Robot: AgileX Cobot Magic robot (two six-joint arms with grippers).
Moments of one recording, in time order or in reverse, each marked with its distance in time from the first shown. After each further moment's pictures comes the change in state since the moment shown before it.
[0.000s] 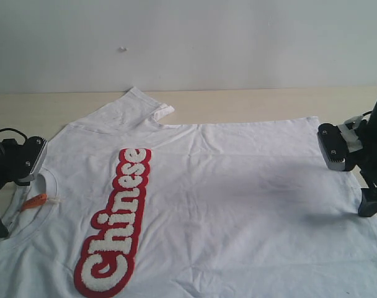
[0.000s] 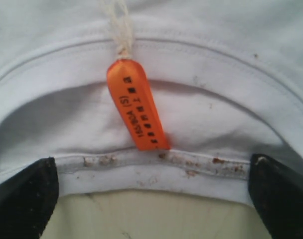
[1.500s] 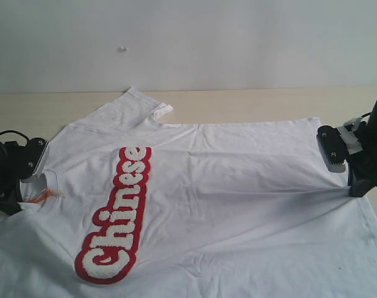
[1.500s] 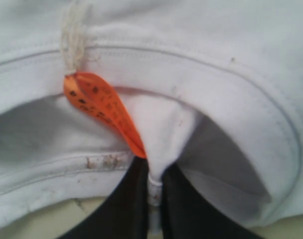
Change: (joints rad) left arm 0.000 0.008 0.000 -0.018 0.003 -0.006; right arm 0.000 0.001 0.004 -0.023 0.007 0.005
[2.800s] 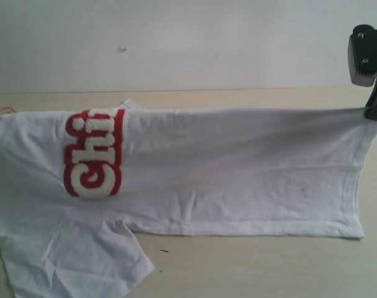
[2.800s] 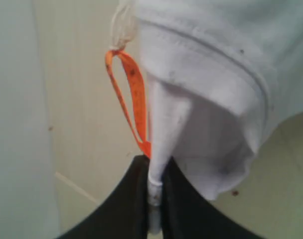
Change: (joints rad) left arm 0.000 -0.438 0.006 0.277 -0.096 -0.336; right arm -0.002 -0.414 -0.058 0.127 0.127 0.078
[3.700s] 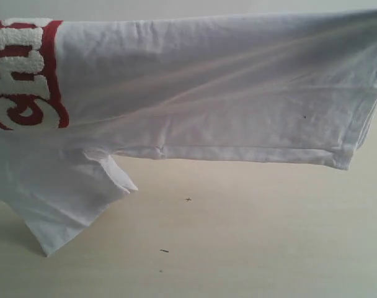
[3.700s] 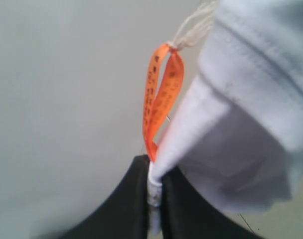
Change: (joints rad) left arm 0.000 -0.535 0.000 0.190 0.110 -0.337; right arm 0.002 -0.417 0.000 0.143 -0.001 0.195
